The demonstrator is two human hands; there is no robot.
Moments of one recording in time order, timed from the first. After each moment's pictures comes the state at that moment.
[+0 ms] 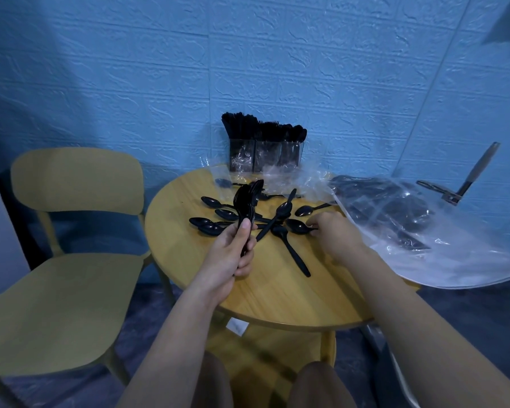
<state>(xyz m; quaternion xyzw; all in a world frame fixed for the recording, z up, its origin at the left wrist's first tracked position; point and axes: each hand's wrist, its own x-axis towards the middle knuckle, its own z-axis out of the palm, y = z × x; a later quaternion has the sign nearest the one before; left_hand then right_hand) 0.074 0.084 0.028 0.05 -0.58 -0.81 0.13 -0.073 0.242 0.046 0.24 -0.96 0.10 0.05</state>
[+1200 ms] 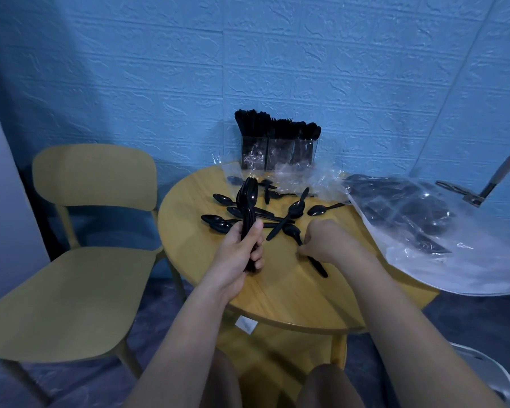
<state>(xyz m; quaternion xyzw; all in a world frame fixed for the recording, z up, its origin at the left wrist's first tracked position) 0.073 0.087 0.030 0.09 -0.57 -0.80 0.16 -0.030 0.210 0.068 0.22 -0.97 0.07 -0.09</state>
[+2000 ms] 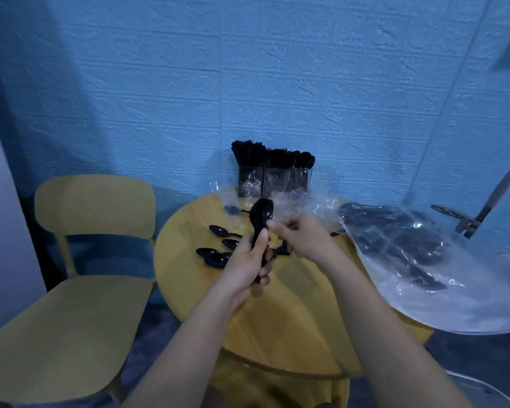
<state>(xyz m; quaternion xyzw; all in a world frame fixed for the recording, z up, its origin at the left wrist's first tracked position) 0.035 0.091 0.060 0.10 -0.62 -0.76 0.13 -0.045 0.190 0.103 0.28 -0.86 0.42 -0.07</state>
